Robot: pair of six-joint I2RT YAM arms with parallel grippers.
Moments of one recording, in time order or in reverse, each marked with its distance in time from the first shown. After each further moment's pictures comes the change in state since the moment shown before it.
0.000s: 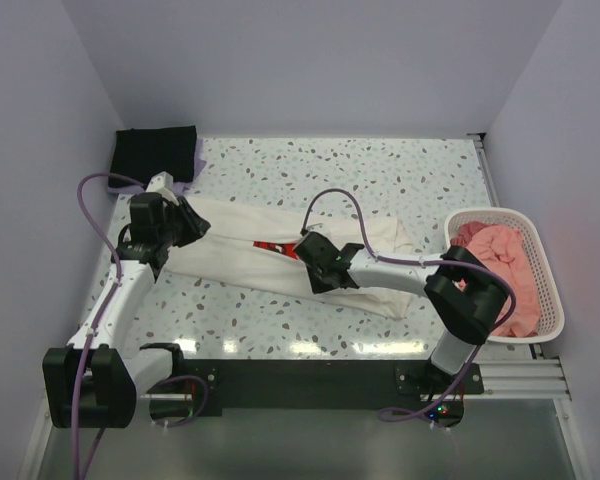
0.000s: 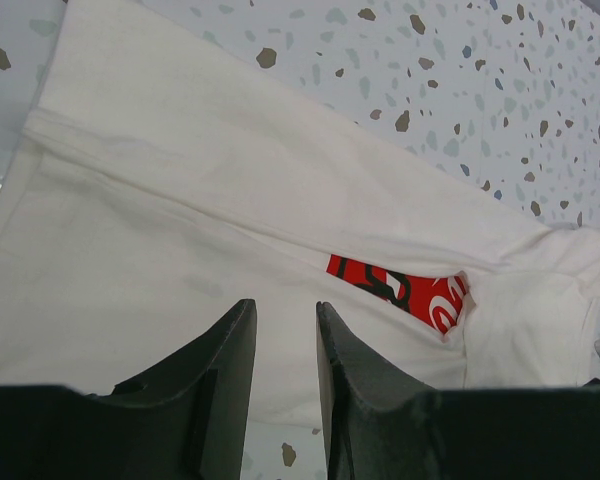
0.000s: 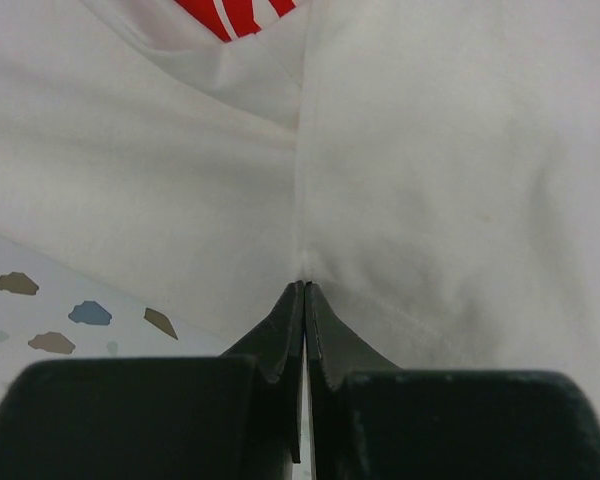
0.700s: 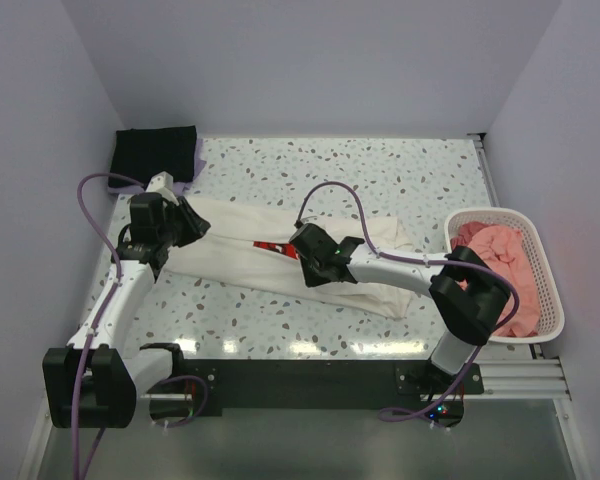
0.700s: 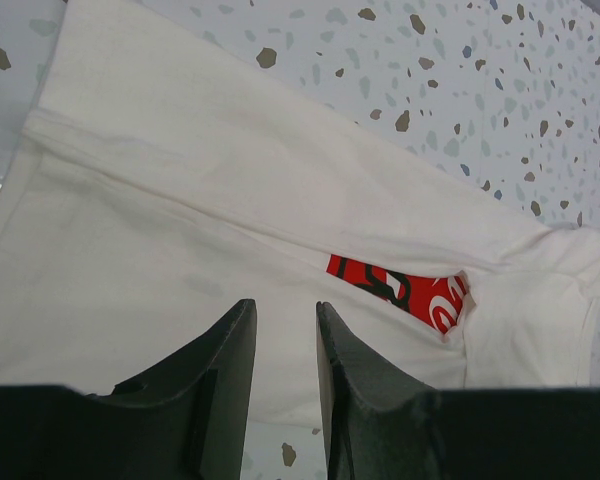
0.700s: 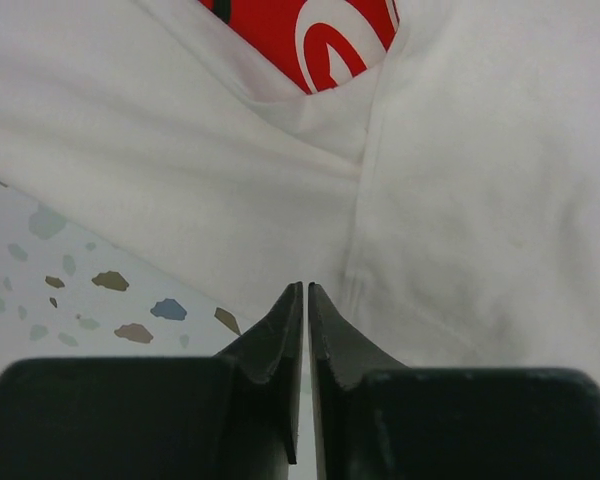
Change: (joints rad) left arm 0.000 0.000 0.000 0.000 0.000 0.000; right arm 0.000 -0.008 0.072 -0.016 -0.054 0.001
